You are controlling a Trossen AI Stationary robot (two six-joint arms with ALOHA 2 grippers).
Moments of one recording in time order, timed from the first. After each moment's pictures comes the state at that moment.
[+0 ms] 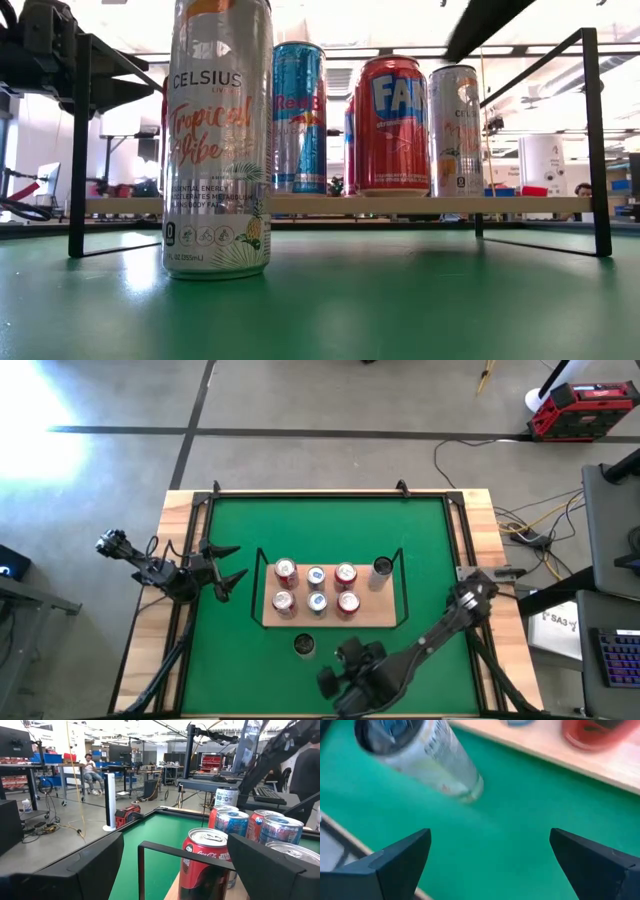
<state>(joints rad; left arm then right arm) -0.52 0.03 0.04 0.13 -0.93 0.04 0.65 2.23 2.12 -1.23 0.51 1.73</state>
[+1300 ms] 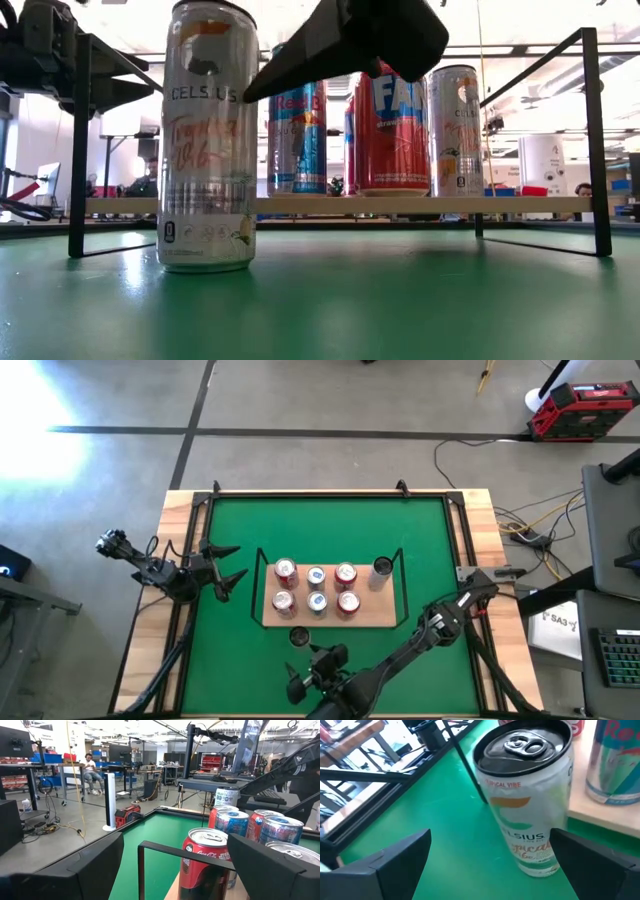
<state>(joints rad) -0.52 0.03 0.04 0.13 -0.93 0.04 0.63 2.54 2.35 -0.92 1.02 1.50</state>
